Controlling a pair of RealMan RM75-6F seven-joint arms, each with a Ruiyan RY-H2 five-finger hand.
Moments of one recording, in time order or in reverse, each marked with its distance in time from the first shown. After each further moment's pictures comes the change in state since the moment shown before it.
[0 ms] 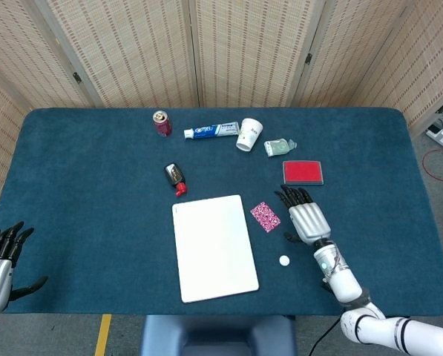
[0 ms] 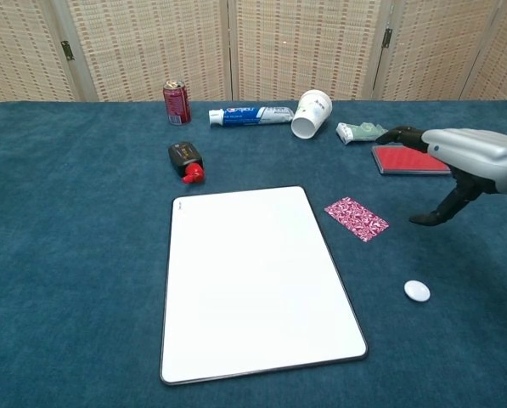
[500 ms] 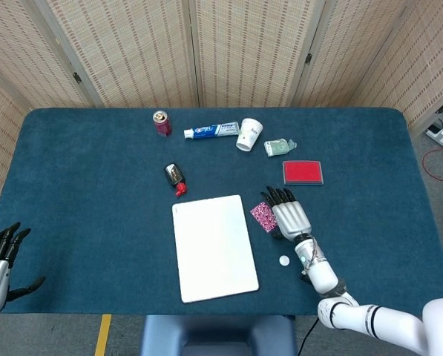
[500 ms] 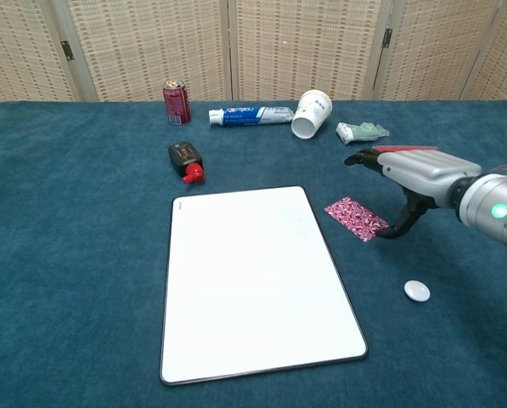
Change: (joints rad) left arm 0.006 0.000 -0.003 0.013 -0.006 -0.001 -0.013; right arm 0.106 -0.146 0.005 0.156 0.121 -0.051 -0.093
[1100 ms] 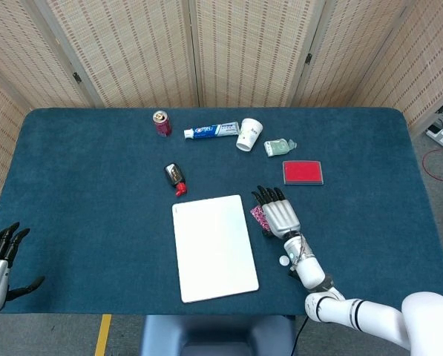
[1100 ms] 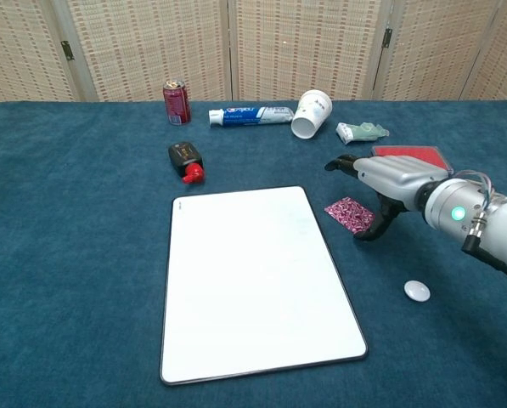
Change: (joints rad) left arm 0.001 -0.004 -0.005 0.010 -0.008 -0.006 -0.008; right arm 0.065 -0.082 0.001 0.094 0.048 -0.021 -0.014
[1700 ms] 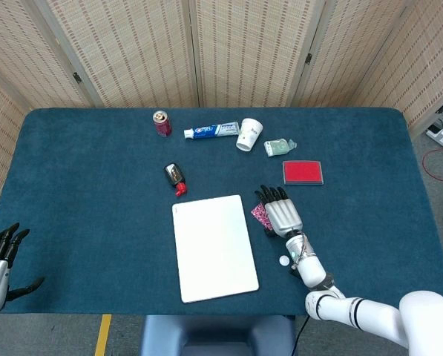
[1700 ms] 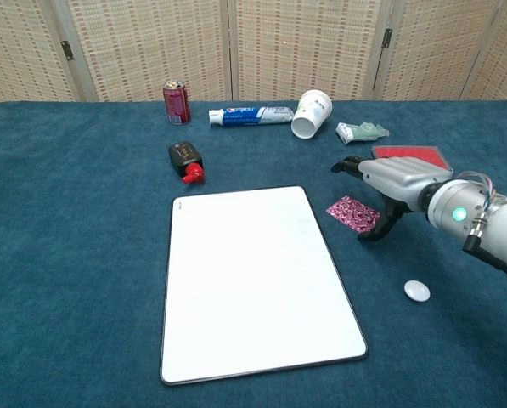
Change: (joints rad) left arm 0.001 -0.007 0.001 0.011 -0.002 -0.008 -0.004; right arm 0.007 0.003 -0.016 0.027 0.025 0.004 -0.004
